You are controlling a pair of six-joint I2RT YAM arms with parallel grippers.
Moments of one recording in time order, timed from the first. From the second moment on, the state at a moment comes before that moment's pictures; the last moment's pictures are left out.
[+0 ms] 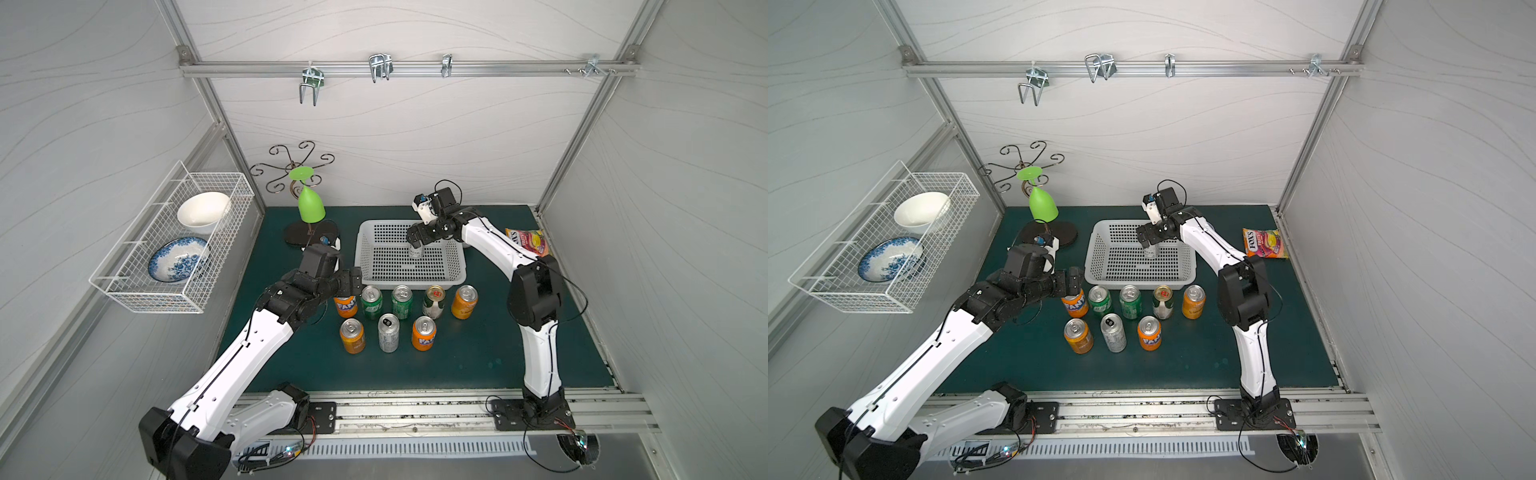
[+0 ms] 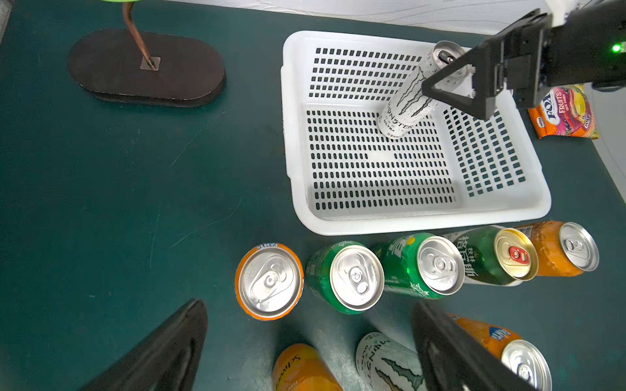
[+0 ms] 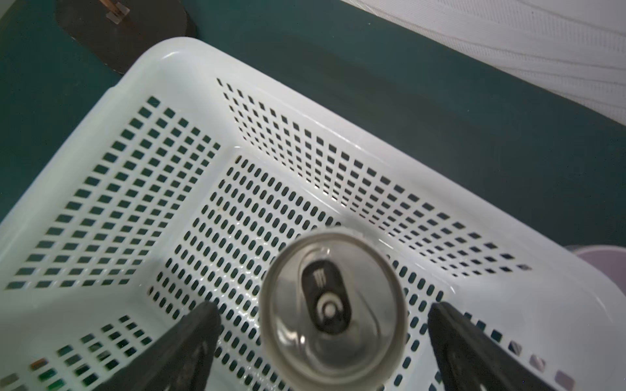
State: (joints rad) left arm -0.44 1.04 1.04 -0.76 -0.13 -0.38; right arm 0.52 2.17 1.98 -0.68 -0.14 -0.05
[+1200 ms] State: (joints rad) left arm -0.42 1.00 1.01 -0.79 -0.18 -0.34; right arm 0.54 2.20 2.02 -0.76 -0.06 -0.13
